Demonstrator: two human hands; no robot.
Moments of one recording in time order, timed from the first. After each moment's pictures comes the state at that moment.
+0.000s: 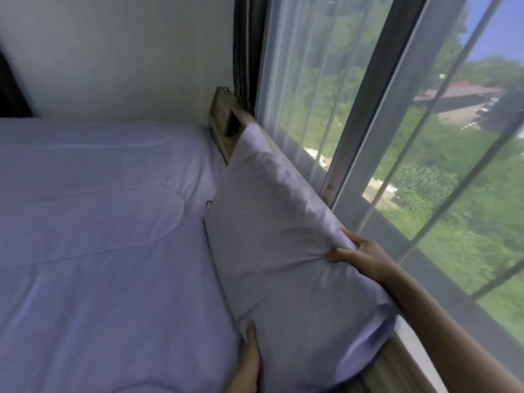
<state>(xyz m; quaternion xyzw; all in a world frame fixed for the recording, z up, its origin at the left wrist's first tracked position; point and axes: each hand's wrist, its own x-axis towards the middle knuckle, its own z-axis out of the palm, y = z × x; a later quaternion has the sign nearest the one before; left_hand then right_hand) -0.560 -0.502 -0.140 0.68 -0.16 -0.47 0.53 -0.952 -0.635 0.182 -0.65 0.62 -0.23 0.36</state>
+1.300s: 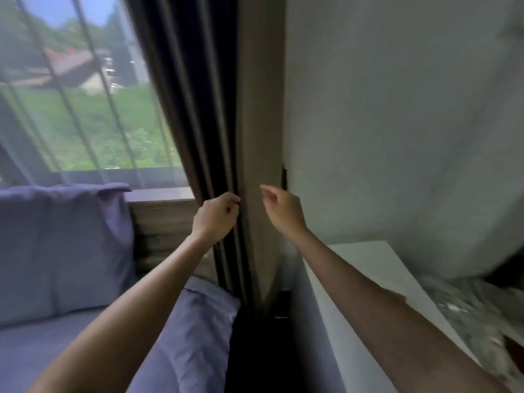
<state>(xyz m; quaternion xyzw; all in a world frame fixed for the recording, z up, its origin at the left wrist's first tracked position) -0.838 -0.221 0.228 0.12 -0.92 -0.32 0.19 -0.927 -0.057 0.215 -0.22 0.84 -0.49 -0.03</state>
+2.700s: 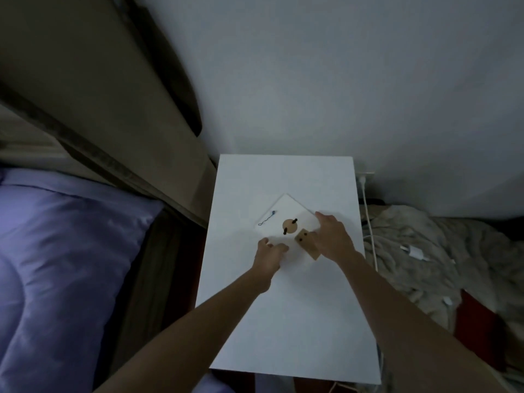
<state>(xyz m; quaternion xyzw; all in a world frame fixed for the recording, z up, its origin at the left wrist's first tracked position) -0.965 0.224 -0.113 0.51 -0.49 -0.70 -0.13 -1.110 0.364 -0.167 -0.12 0.91 -0.24 0.30</state>
